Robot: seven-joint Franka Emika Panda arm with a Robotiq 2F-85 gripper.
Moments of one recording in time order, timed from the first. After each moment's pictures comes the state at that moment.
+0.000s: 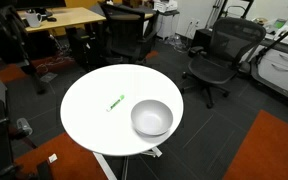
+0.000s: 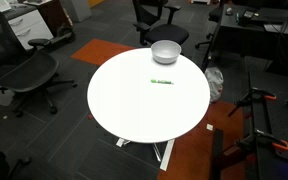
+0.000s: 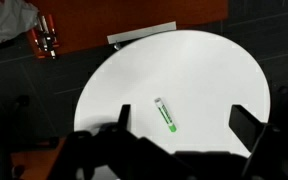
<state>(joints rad) -0.09 -0.58 -0.14 -2.65 0.02 2.18 -0.03</state>
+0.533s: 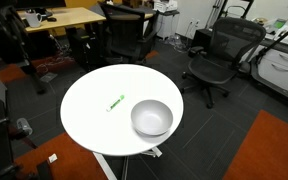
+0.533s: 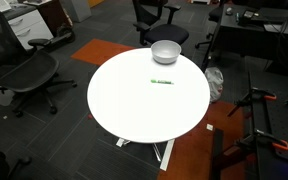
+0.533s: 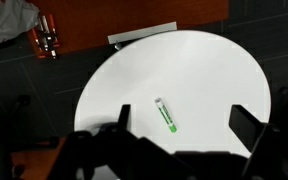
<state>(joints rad) -0.09 -0.58 -0.14 -2.65 0.02 2.18 -0.03</state>
